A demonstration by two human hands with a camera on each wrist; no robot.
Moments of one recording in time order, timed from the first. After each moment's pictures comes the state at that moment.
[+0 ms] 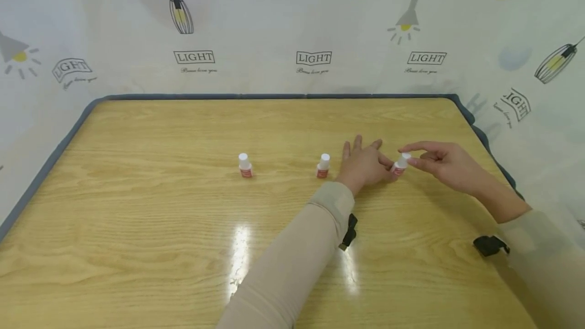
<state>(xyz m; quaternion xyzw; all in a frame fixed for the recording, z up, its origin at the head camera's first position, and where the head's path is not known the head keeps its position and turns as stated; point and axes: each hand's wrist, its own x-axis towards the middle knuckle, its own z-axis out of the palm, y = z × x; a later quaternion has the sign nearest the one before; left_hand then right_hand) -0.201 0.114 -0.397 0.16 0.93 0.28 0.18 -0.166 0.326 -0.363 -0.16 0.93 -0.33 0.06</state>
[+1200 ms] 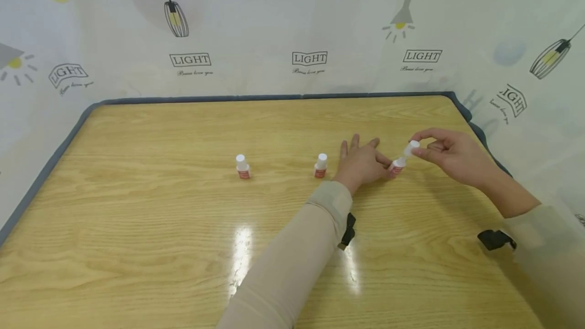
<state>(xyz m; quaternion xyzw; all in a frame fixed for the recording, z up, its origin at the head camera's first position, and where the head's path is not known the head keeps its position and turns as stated) -0.198 0.114 -0.392 0.16 0.93 0.28 0.17 -0.163 0.326 -0.343 -0.09 0.94 -0.34 0.03</state>
